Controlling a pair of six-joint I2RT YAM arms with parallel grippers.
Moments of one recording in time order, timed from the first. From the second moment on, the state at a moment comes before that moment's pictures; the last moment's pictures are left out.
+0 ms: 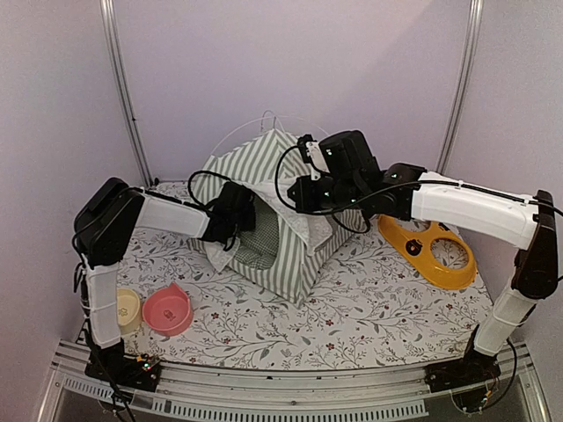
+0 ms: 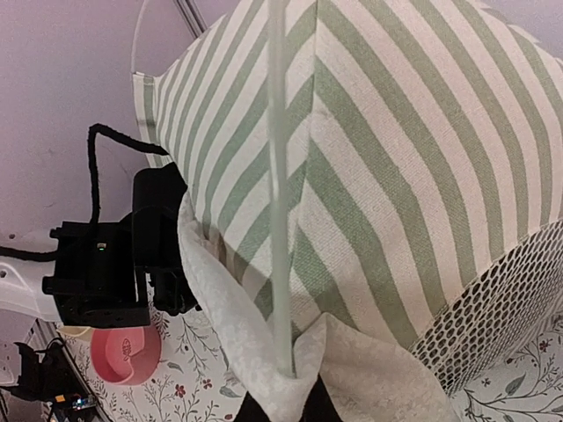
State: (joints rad) left arm -0.63 2.06 1.26 0.17 -0.53 -0.42; right arm 0.93 1.69 1.52 -0.33 0.16 0.44
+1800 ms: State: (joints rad) left arm -0.47 0.98 0.83 0.01 -0.21 -0.42; right arm 0.77 2.23 2.21 -0.39 -0.11 -0.20
